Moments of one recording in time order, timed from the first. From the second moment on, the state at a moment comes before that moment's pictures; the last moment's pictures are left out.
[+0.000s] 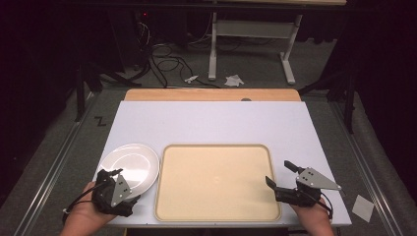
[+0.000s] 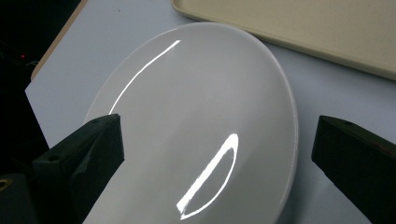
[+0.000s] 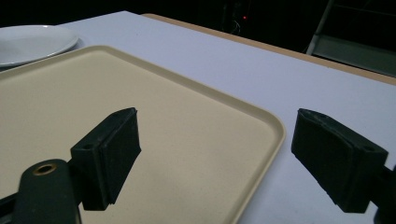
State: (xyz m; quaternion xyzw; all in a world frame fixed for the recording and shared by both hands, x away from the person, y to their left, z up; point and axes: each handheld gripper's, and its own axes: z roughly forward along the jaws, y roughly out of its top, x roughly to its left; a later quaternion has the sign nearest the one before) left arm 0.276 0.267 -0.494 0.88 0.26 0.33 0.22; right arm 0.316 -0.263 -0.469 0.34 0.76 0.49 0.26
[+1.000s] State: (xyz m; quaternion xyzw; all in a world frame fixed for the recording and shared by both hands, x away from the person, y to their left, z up) left arm 0.268 0.240 -0.513 0.91 0.15 0.39 0.06; right arm 0.316 -0.263 -0.469 0.34 0.76 0.49 0.26
